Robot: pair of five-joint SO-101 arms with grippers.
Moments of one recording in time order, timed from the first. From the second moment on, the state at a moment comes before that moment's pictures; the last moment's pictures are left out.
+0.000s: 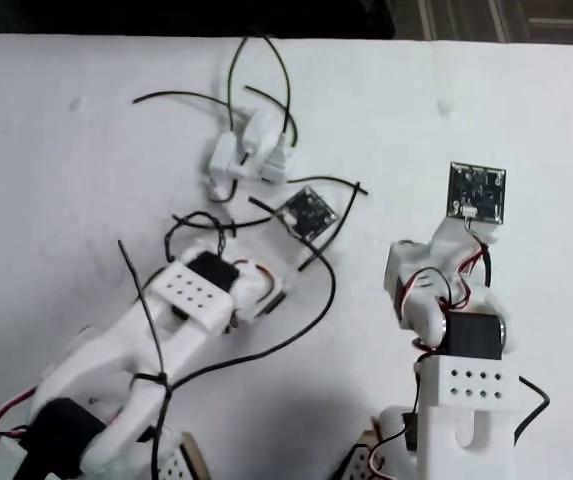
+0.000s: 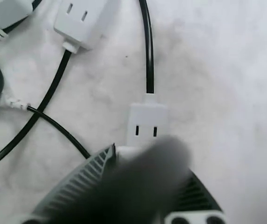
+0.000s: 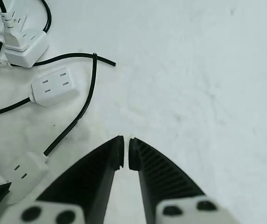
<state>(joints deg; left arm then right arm) 27.6 -17.3 49.0 46.6 -14.6 2.0 -58.9 53.8 62.1 -2.2</state>
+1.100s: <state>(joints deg) 27.0 -19.4 54.0 51.7 -12.2 2.0 -58.9 53.8 62.1 -2.2</state>
